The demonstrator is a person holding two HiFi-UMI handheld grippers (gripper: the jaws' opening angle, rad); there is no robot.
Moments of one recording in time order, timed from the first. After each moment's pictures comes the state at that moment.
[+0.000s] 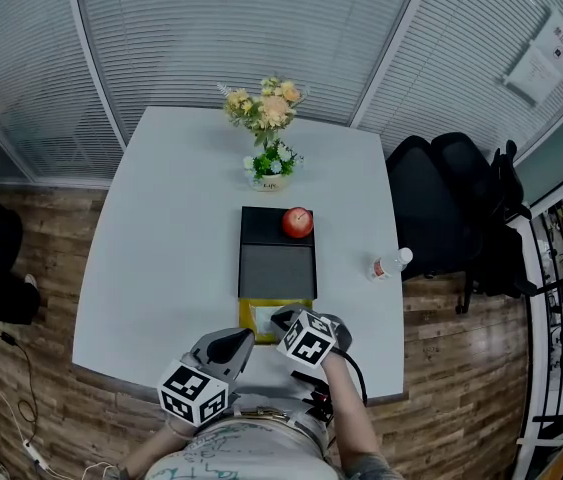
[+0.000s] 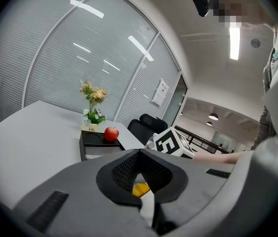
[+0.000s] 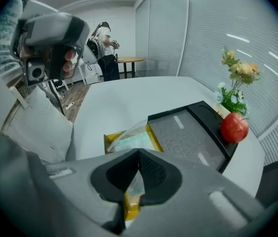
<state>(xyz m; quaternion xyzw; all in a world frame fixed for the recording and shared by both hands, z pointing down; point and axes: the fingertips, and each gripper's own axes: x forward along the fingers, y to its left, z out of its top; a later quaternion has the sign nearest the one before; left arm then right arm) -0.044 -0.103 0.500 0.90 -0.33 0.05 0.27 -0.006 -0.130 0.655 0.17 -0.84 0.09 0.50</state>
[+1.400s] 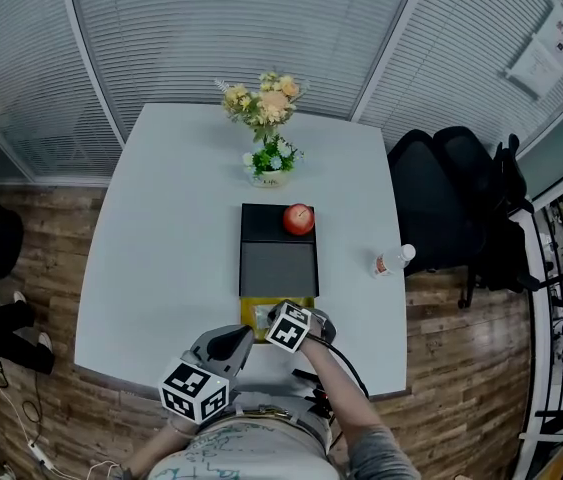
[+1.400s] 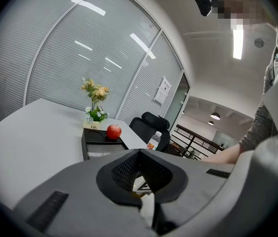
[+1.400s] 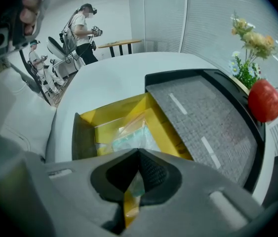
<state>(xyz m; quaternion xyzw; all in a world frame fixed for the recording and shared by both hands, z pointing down) -0.045 -0.110 0.508 0.90 -0.34 0.06 0.28 -0.009 -0.140 0.748 0.16 -0.80 0.13 0.56</state>
